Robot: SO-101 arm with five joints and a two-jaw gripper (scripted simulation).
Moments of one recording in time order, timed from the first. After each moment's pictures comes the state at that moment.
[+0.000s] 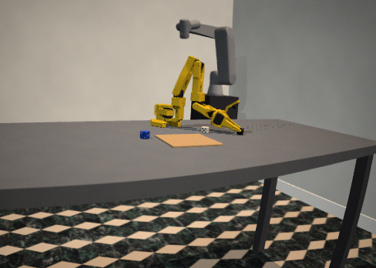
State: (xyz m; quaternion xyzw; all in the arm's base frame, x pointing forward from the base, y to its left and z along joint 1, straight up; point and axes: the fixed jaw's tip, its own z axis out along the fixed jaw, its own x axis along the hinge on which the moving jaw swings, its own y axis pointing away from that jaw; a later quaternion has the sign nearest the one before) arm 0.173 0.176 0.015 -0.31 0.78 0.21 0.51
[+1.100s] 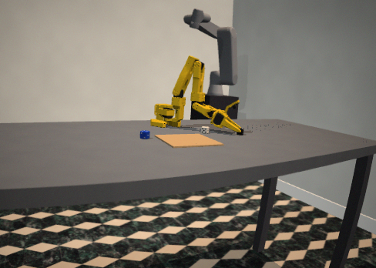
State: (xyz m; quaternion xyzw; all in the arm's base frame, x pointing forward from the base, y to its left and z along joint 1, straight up) arm 0.173 0.176 0.015 -0.31 0.78 0.21 0.51
